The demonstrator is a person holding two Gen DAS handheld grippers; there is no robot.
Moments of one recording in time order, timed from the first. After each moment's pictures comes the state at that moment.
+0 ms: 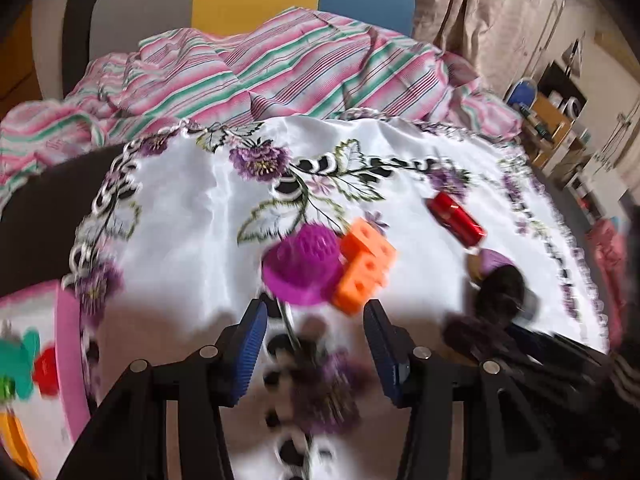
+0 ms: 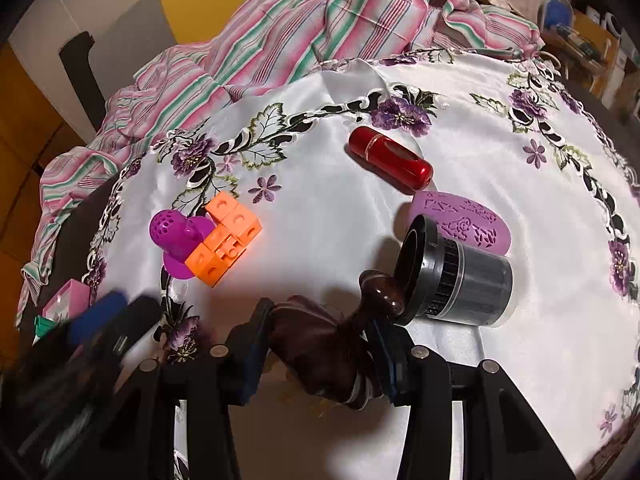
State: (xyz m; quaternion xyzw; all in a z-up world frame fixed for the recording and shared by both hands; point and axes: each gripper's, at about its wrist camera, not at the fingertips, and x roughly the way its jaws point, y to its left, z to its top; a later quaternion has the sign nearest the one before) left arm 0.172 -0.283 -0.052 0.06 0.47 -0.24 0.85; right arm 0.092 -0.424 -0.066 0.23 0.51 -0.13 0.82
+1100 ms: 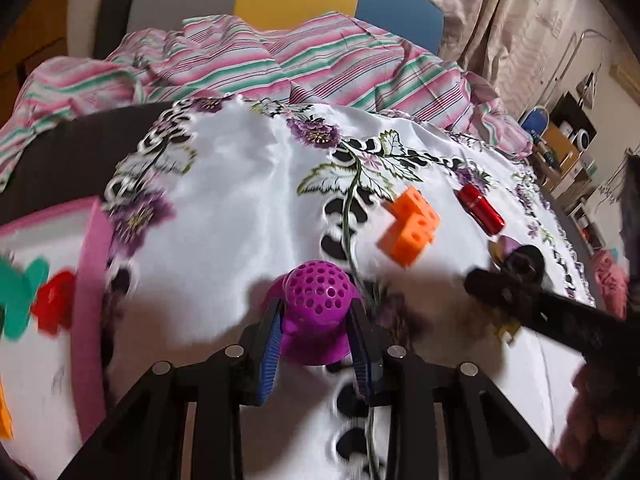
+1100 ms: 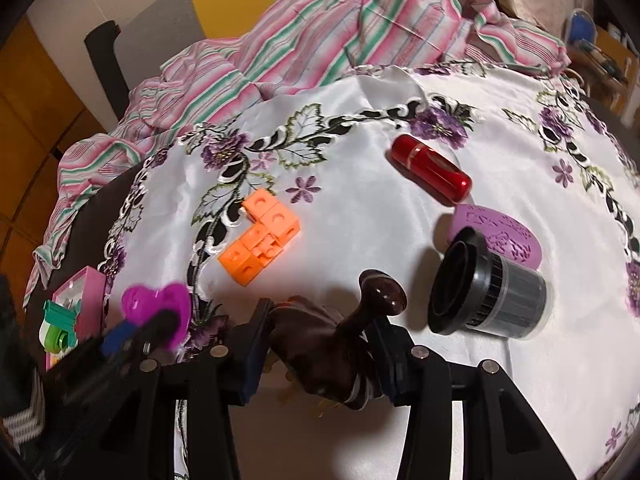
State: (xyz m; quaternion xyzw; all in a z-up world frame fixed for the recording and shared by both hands) left arm 0.138 -0.218 -0.073 -0.01 0.47 -0.23 0.85; right arm 0.103 -0.403 -0.063 0.21 0.49 -0.08 0.84
